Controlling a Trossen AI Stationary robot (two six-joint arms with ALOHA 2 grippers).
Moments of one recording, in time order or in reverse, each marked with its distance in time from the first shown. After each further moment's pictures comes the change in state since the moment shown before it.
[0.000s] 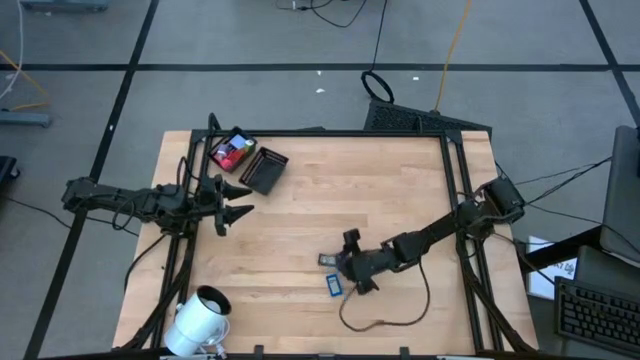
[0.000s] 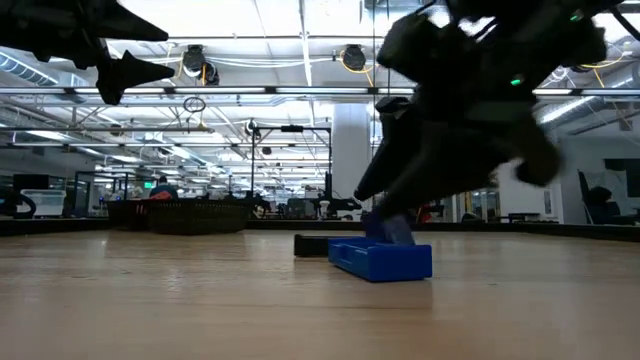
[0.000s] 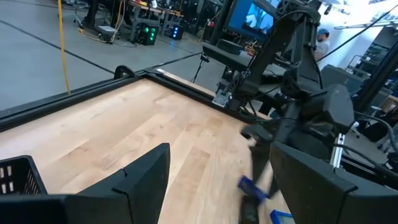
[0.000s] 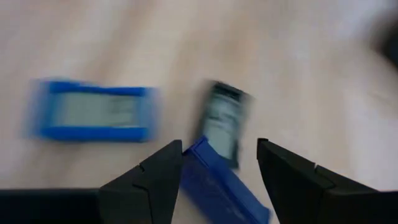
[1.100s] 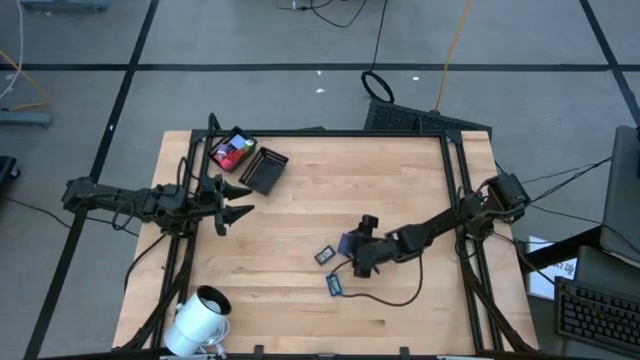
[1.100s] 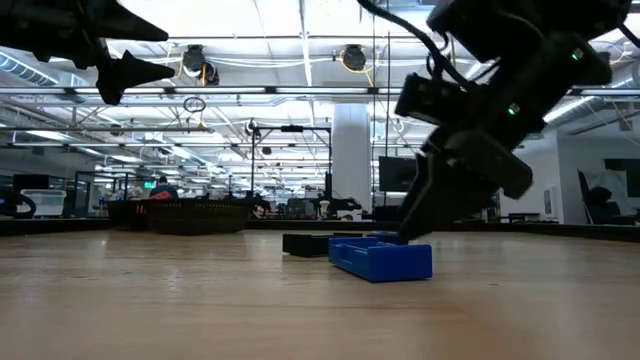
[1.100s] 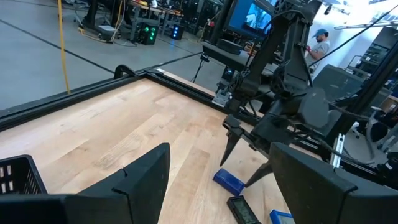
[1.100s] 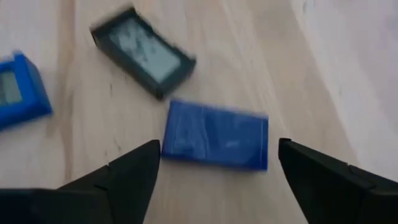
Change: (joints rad) left arm 0.000 0.000 0.000 0.000 0.000 -0.001; right arm -0.051 -0.049 -0.107 -0.067 0.100 0.418
